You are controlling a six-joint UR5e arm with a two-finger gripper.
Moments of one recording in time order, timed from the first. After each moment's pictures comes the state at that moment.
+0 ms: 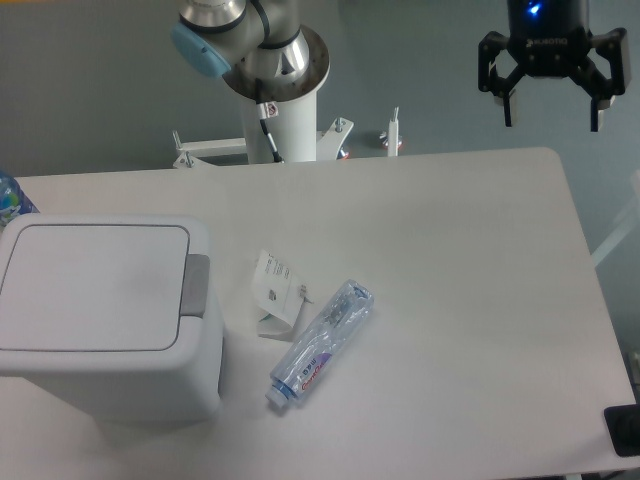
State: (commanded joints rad) arm 2.83 -1.60 -1.45 -1.15 1.44 1.36
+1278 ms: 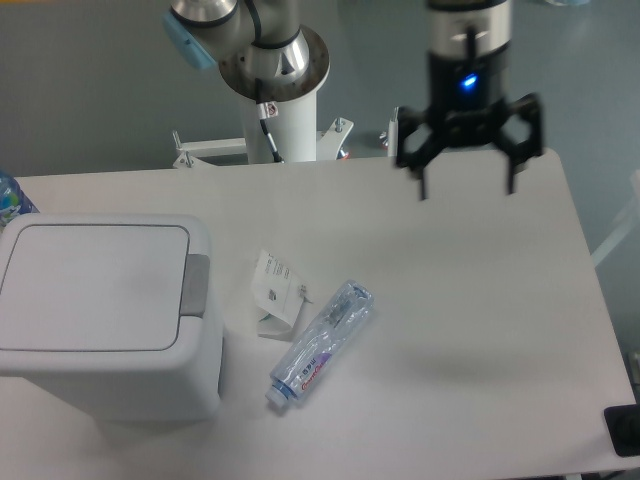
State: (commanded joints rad) arm 2.49 -1.68 -1.47 -1.14 1.42 0.47
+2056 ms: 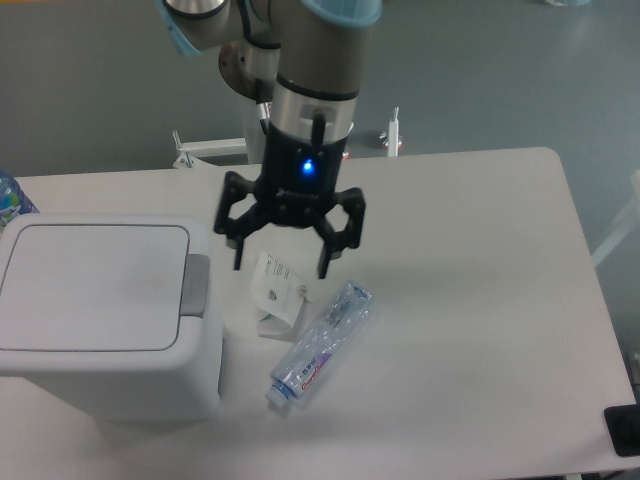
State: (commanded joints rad) arm 2.36 -1.75 -1.47 -1.11 1.14 0.28
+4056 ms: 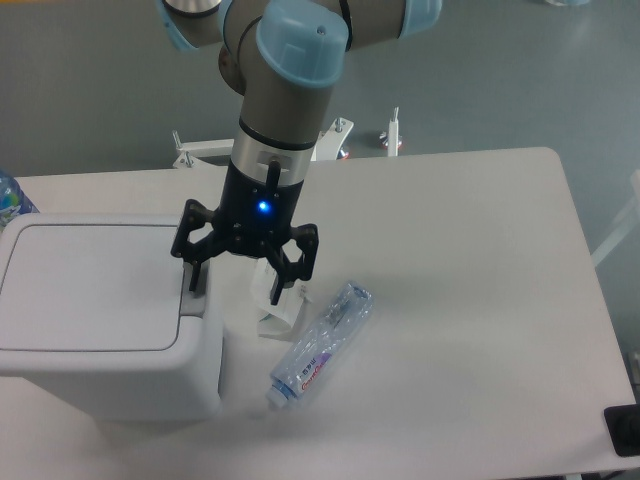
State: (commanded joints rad) arm 2.32 -1.77 -1.50 -1.09 1.15 0.28
